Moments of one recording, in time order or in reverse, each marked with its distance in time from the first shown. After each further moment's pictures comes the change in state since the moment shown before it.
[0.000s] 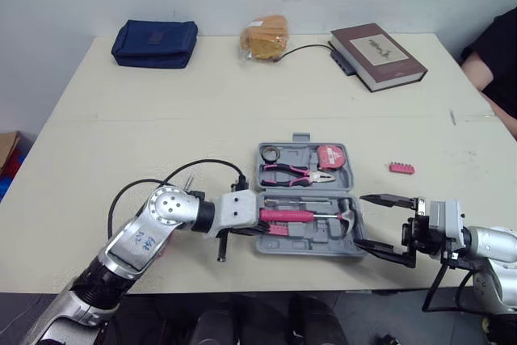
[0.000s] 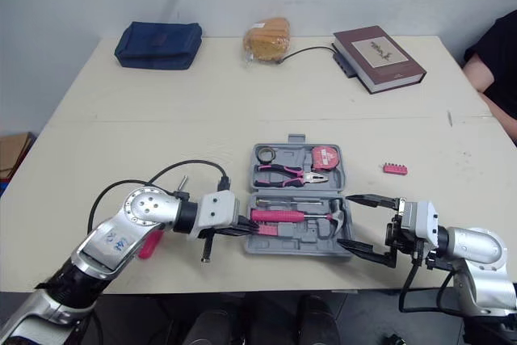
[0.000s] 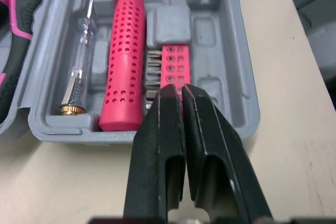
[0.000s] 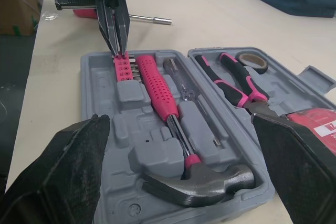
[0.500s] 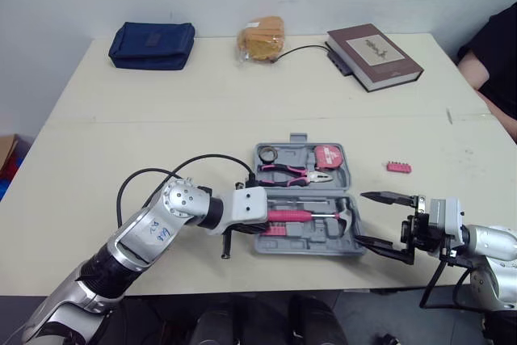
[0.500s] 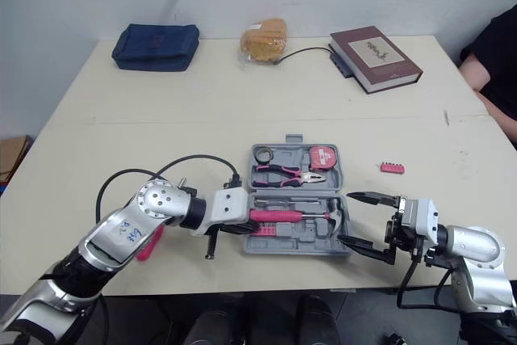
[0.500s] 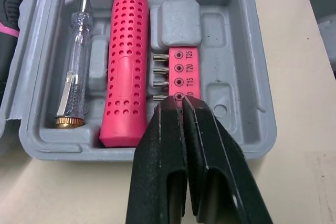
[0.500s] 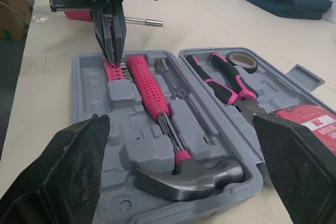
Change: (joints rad) left arm -0.054 -0.022 -0.074 -0.001 0.029 0.149 0.022; right arm -0.021 0.003 0.001 0.037 -0.001 -0.013 0.003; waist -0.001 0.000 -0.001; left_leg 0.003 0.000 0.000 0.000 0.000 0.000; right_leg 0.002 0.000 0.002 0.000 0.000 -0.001
